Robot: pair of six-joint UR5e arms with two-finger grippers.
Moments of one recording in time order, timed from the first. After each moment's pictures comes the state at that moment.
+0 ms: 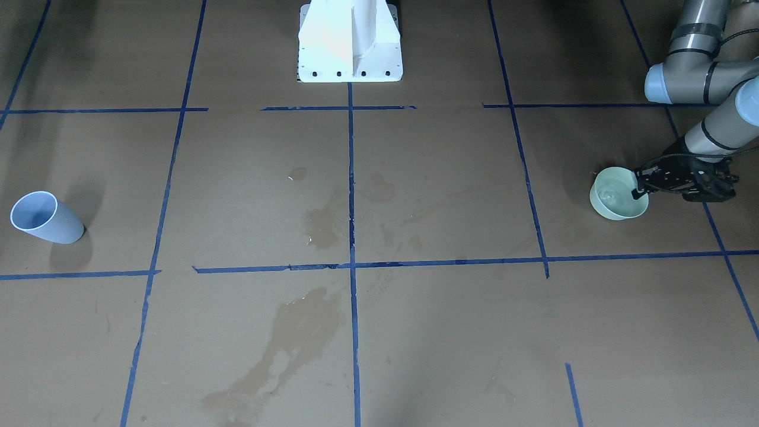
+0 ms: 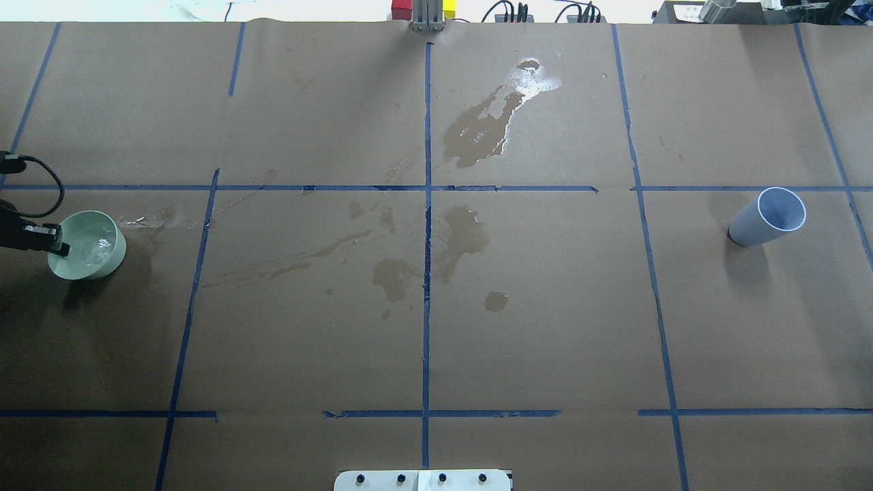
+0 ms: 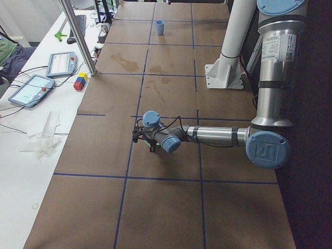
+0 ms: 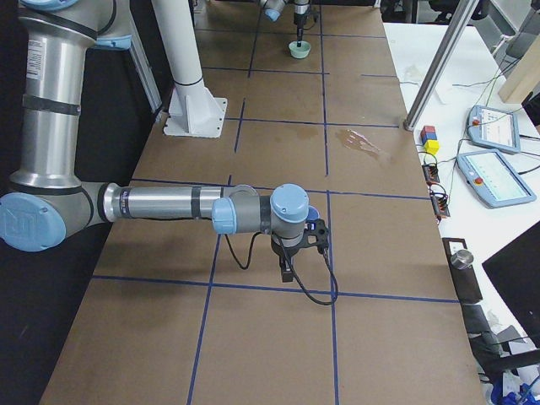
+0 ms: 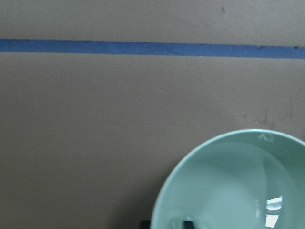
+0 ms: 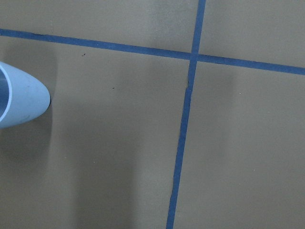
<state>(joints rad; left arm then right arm) -1.03 -1.57 -1.49 -2.28 -2.30 -0.80 1.49 -1.74 1.77 -1.51 2.35 -0.01</state>
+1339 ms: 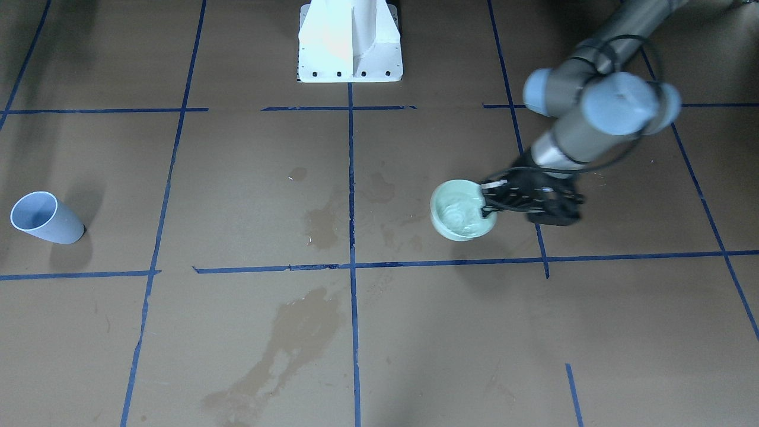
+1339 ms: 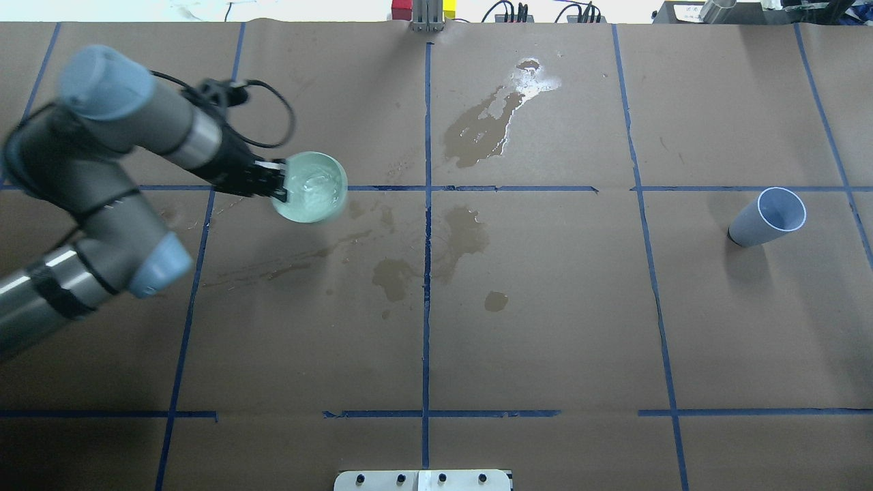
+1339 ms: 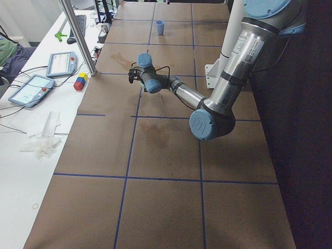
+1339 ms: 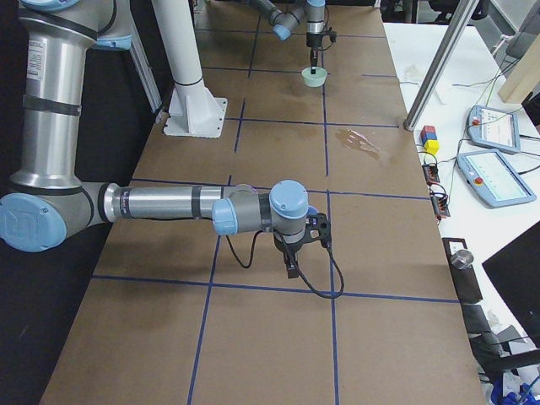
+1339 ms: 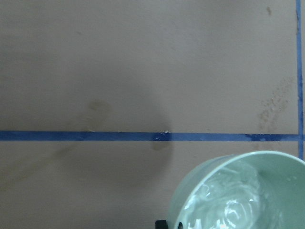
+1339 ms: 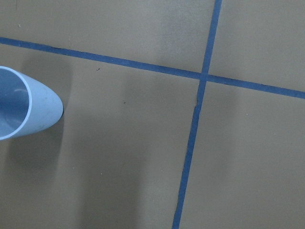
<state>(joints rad) -0.77 -2.08 -1.56 -2.06 -2.17 -1.20 1.49 -1.74 1.77 -1.44 2.36 -0.01</state>
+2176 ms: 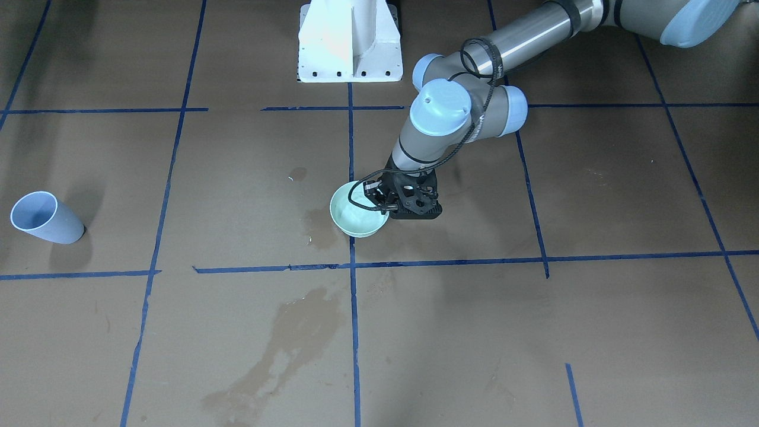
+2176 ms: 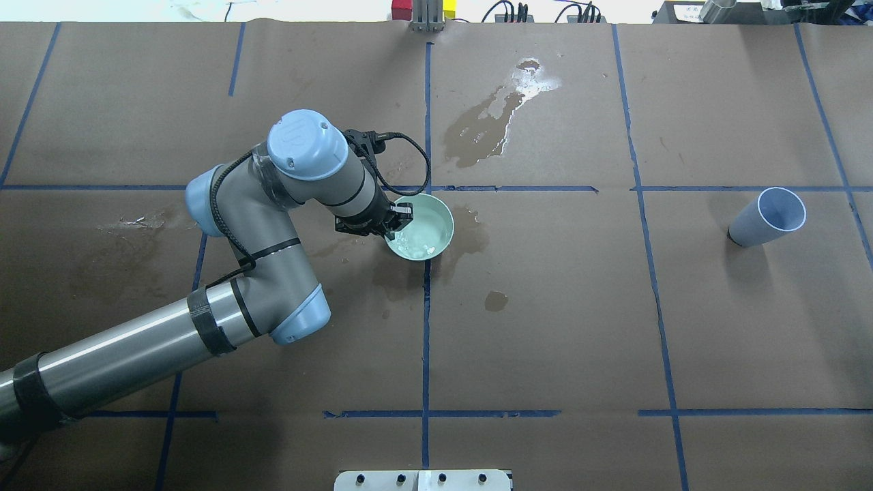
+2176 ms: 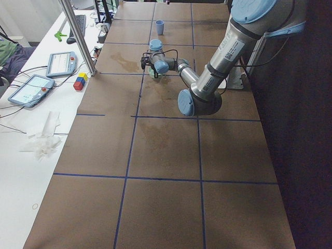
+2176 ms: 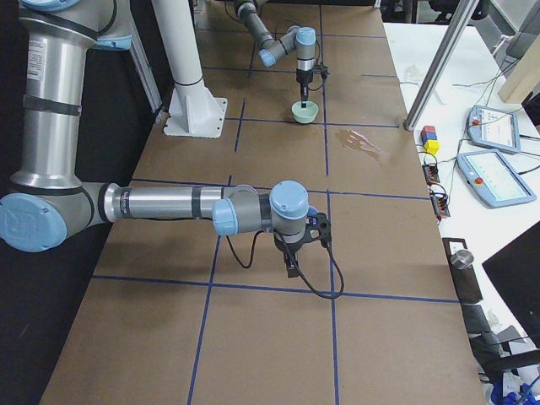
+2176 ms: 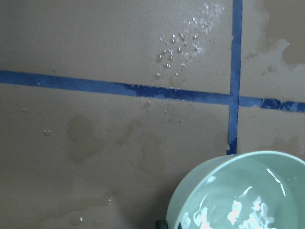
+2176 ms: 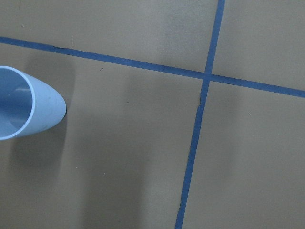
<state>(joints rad) -0.59 -2.32 -1.38 -1.96 -1.99 -1.30 1.49 -1.73 1.77 -1.44 2.37 -0.01</state>
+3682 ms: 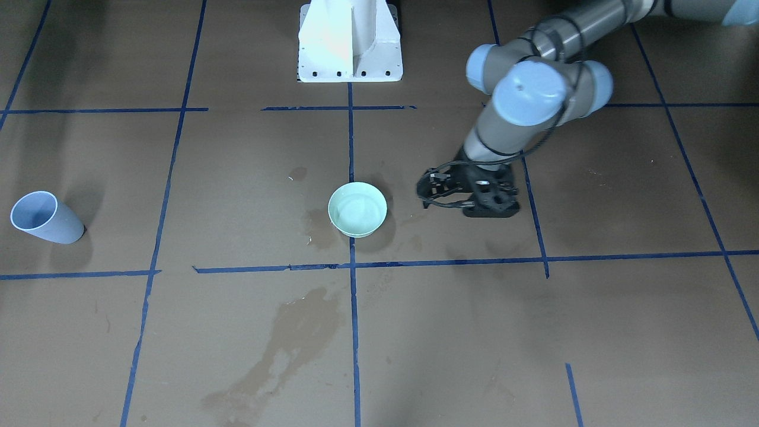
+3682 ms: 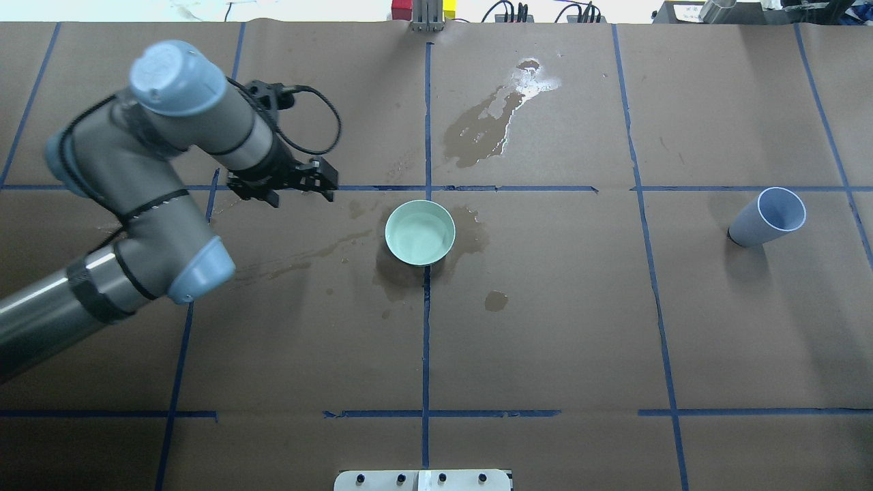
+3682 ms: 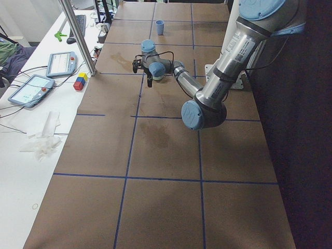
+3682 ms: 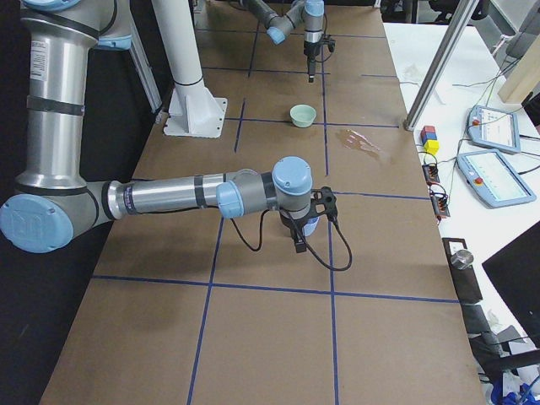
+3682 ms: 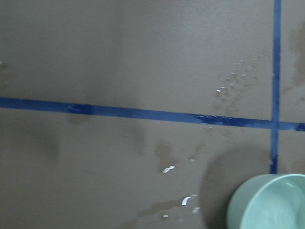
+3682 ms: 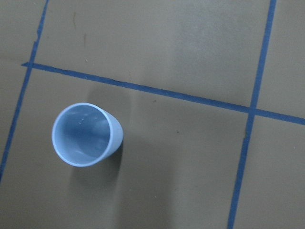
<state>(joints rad) -0.78 -2.12 -1.62 -1.83 -2.15 -1.11 1.45 -1.70 1.88 -1.44 2.43 0.11</state>
